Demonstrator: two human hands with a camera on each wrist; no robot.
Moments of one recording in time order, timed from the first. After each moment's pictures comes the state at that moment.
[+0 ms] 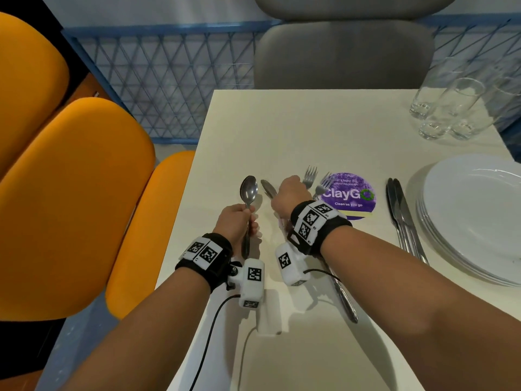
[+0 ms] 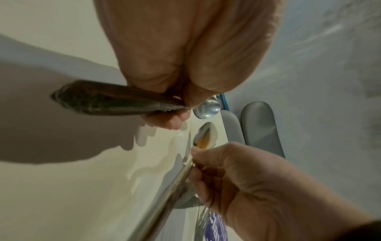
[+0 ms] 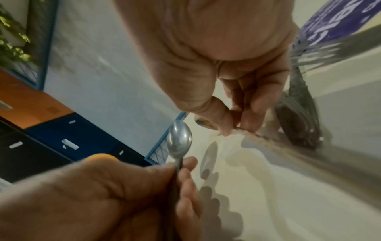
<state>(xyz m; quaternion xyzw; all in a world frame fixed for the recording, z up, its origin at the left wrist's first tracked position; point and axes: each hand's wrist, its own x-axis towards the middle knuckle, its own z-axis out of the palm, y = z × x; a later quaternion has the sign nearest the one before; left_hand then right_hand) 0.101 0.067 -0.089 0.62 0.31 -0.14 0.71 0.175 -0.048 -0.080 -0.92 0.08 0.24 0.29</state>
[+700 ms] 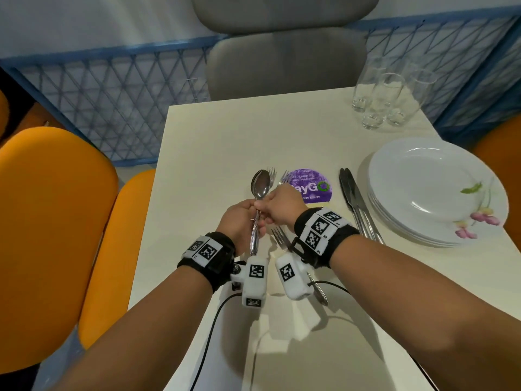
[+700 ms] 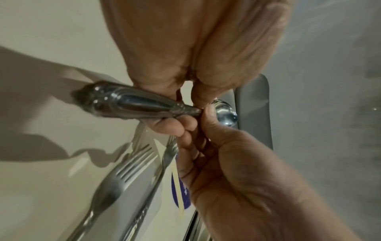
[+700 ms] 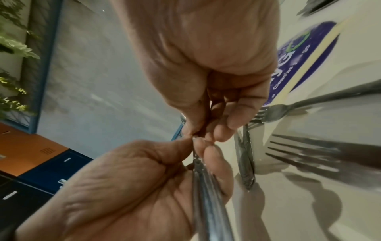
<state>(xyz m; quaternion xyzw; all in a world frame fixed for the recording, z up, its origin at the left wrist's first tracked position) 0.105 -0.002 -0.068 0.57 0.23 -0.23 0.76 0.138 -0.112 -0.063 -0.84 0.09 0.20 0.49</state>
